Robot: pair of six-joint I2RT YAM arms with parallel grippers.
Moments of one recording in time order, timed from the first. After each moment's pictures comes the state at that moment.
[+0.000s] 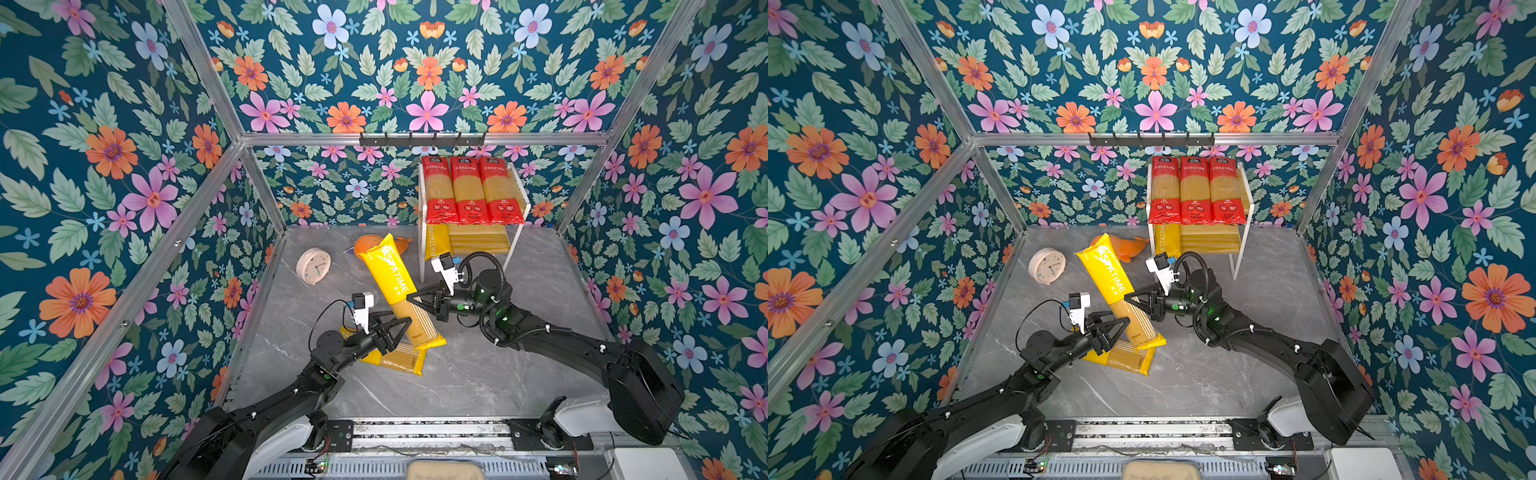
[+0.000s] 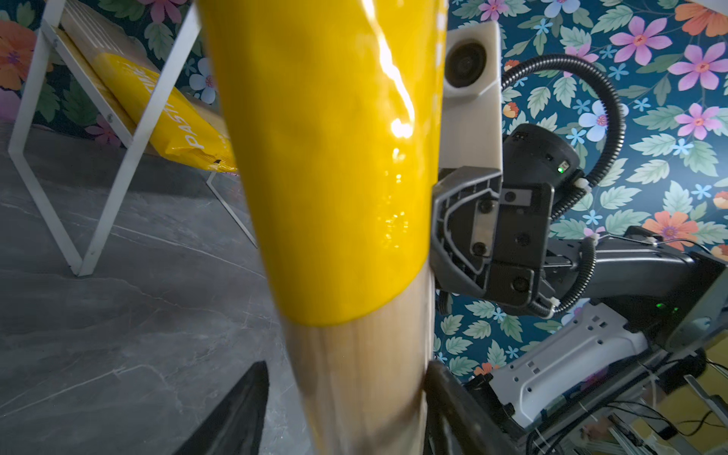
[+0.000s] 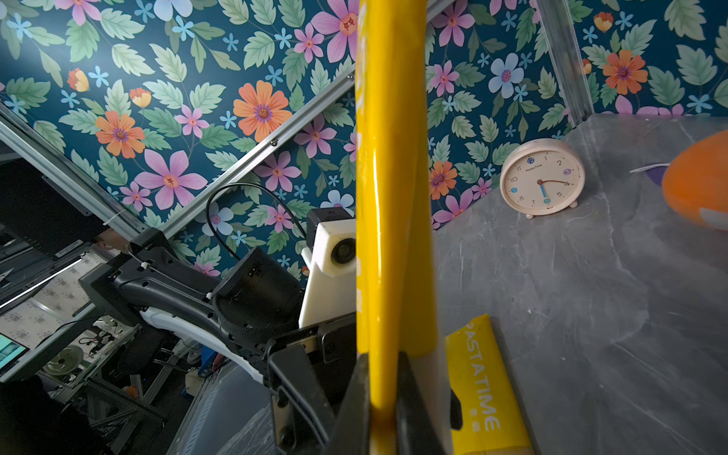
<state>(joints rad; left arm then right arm) -0.64 0.98 0.17 0.97 0.41 -0.73 0.70 1.40 0.82 0.60 -0.73 0.59</state>
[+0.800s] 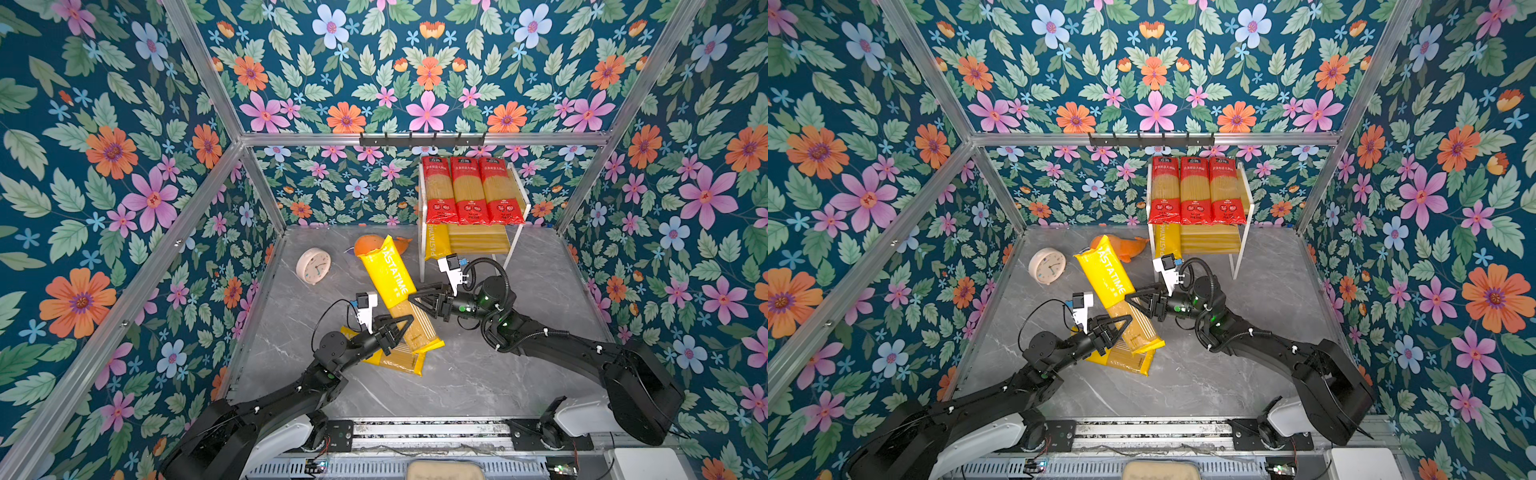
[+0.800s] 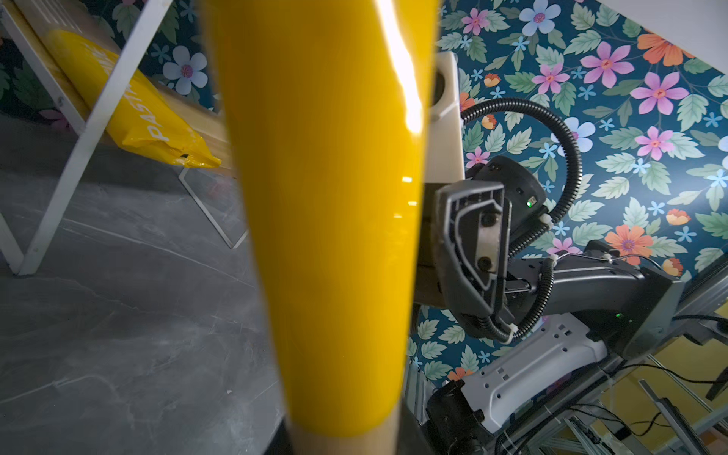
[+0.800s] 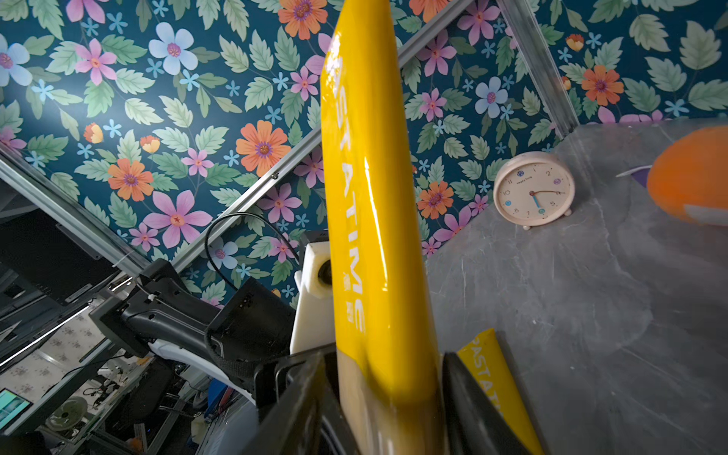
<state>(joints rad) -0.70 1.00 0.19 1.00 0.37 -0.80 0.70 1.39 0.73 0.73 -0.63 0.71</state>
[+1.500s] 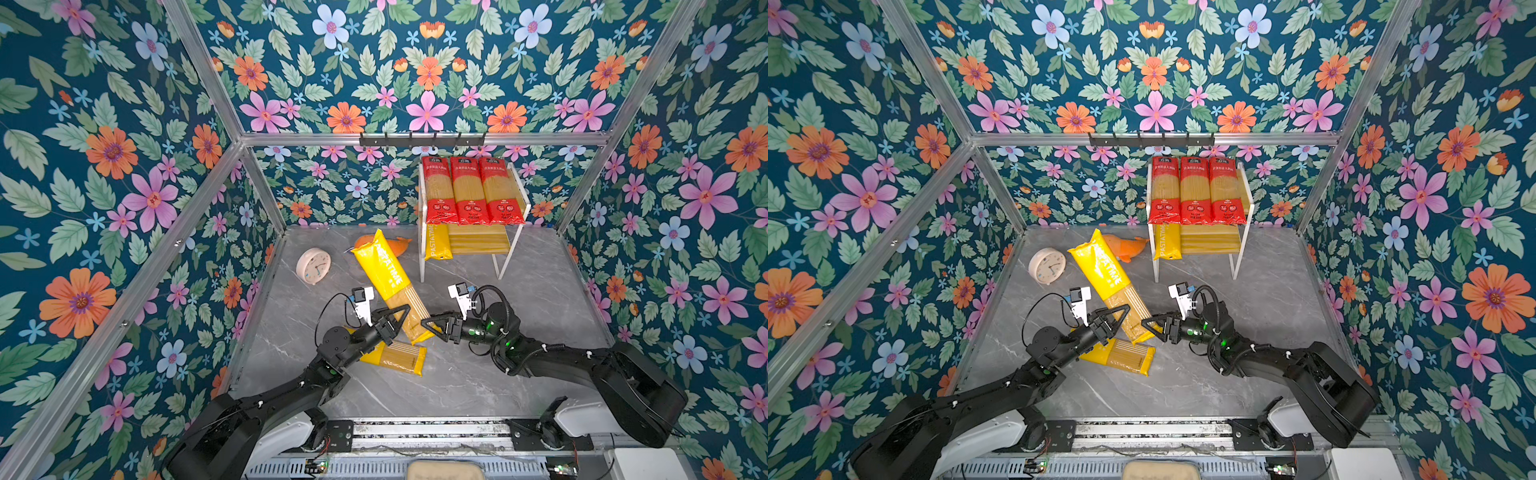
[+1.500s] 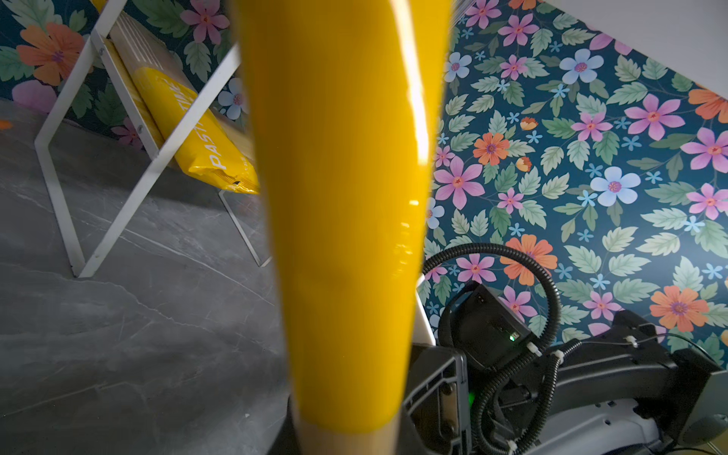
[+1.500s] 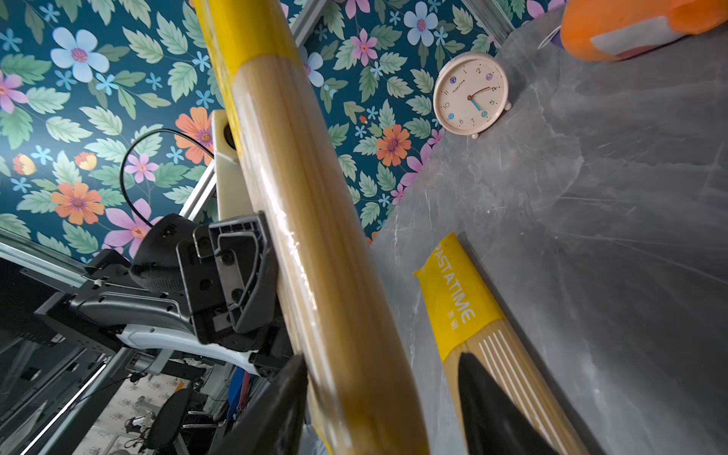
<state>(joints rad) -0.70 1.06 0.23 1.02 0.25 -0.85 0.68 1.41 0.45 0.92 -0.62 0.86</state>
